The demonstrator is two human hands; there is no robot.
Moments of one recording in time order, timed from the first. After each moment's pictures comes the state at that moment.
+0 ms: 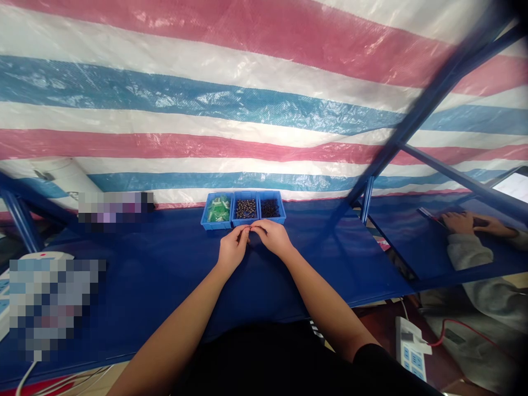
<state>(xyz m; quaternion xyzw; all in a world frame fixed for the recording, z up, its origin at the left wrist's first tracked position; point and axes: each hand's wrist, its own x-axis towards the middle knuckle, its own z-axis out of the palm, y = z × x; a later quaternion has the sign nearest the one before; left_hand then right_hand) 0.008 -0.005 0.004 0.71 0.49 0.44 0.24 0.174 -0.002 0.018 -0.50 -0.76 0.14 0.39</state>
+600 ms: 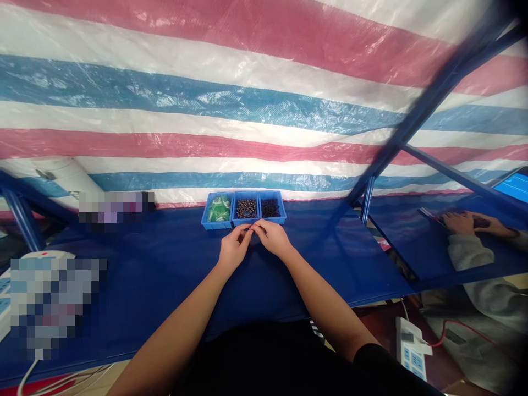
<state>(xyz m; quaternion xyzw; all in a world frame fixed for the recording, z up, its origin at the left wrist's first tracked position) 0.009 -0.004 0.001 0.71 0.48 0.44 0.26 0.173 -0.005 0.024 -0.52 -0.76 0.16 0.36</state>
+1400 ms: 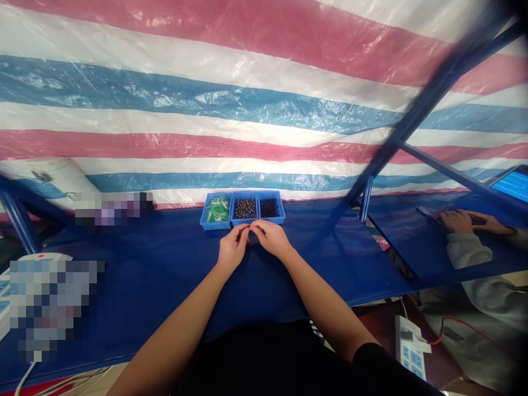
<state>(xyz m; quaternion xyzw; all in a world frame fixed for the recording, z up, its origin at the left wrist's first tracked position) 0.009 -0.006 0.004 0.70 0.49 0.45 0.27 0.172 -0.008 0.028 -0.50 -0.77 0.16 0.37</state>
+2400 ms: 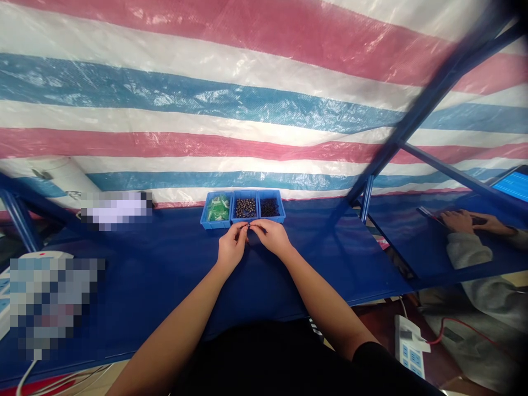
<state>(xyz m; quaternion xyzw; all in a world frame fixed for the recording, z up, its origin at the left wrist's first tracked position) 0.008 -0.005 0.001 0.68 0.50 0.47 0.26 0.172 -0.002 0.016 -0.49 -0.76 0.13 0.41</state>
